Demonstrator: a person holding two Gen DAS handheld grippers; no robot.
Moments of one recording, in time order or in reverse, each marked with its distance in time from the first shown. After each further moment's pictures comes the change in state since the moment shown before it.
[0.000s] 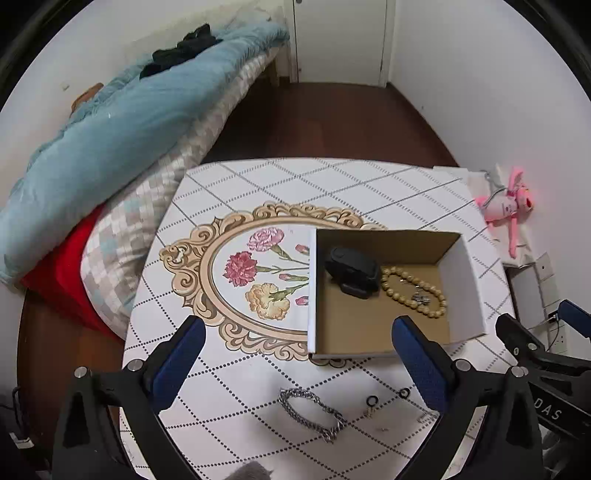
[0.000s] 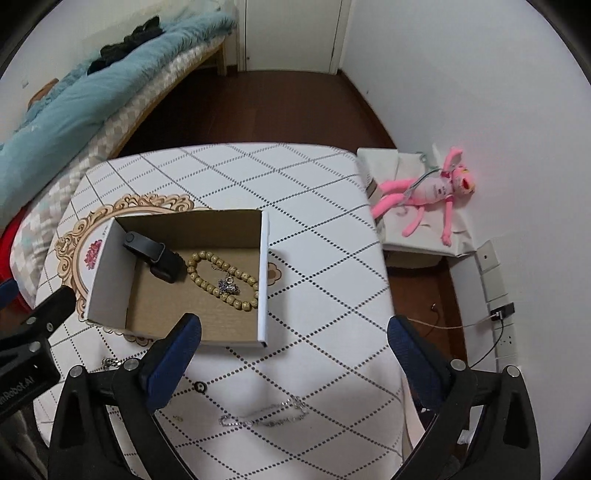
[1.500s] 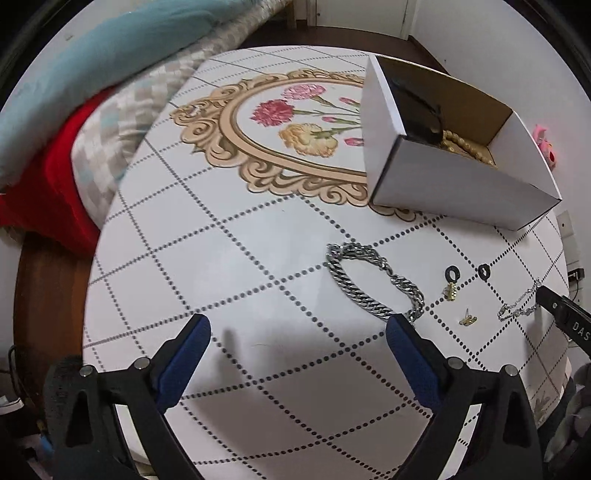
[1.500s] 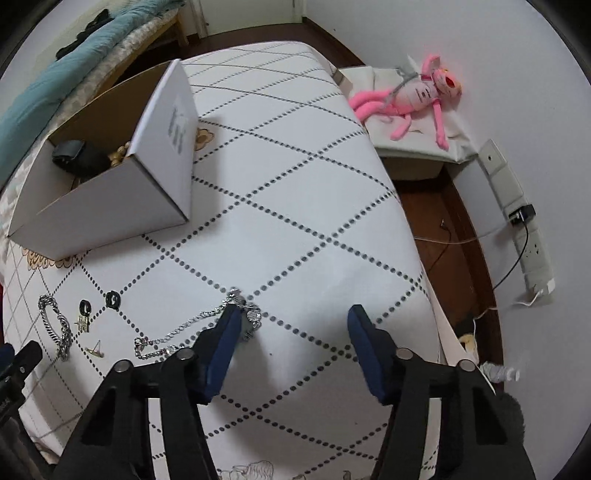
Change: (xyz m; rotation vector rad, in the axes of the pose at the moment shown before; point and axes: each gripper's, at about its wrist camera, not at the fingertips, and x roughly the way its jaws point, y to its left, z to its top) left arm 0.066 0.035 -0.114 -0.061 0.228 0.004; right arm 0.083 -0.044 -0.109 0.159 0.172 0.021
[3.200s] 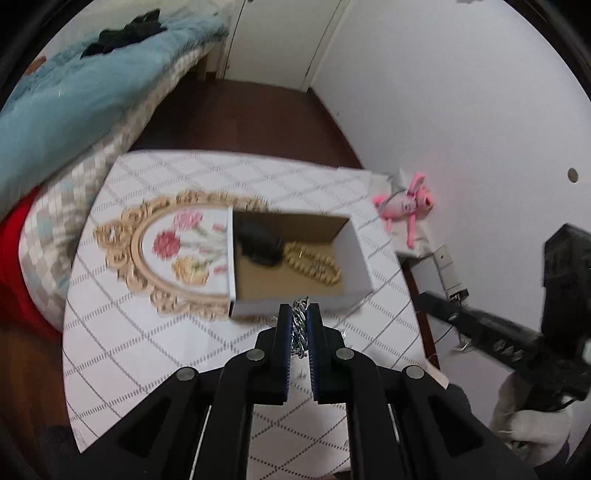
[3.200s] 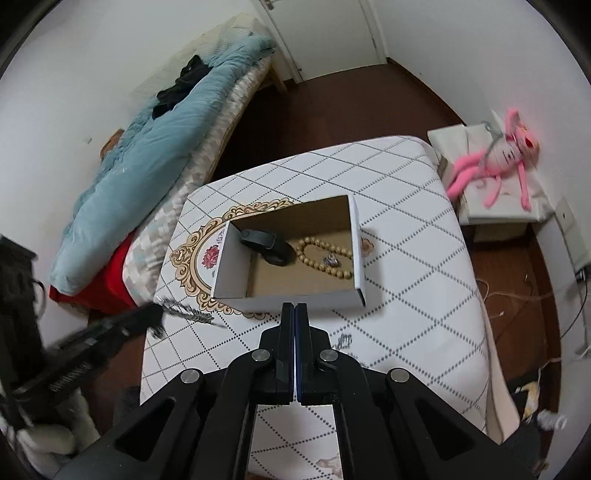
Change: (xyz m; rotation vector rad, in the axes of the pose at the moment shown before) left arm -0.139 -0.021 0.063 0.108 -0.203 -0.425; right arm -0.137 0.043 0.049 -0.077 -0.125 0.442
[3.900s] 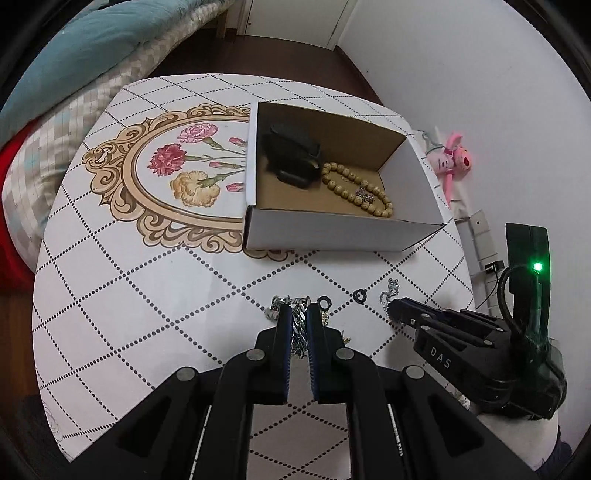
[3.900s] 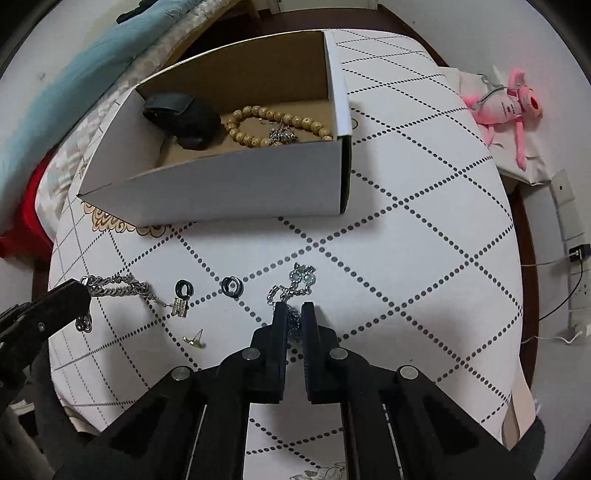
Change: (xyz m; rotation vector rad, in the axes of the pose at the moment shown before) left arm 0.083 0.025 -0.060 -0.059 0.175 0.081; right arm 0.125 -0.030 -0.063 -0.040 0.238 -0.215
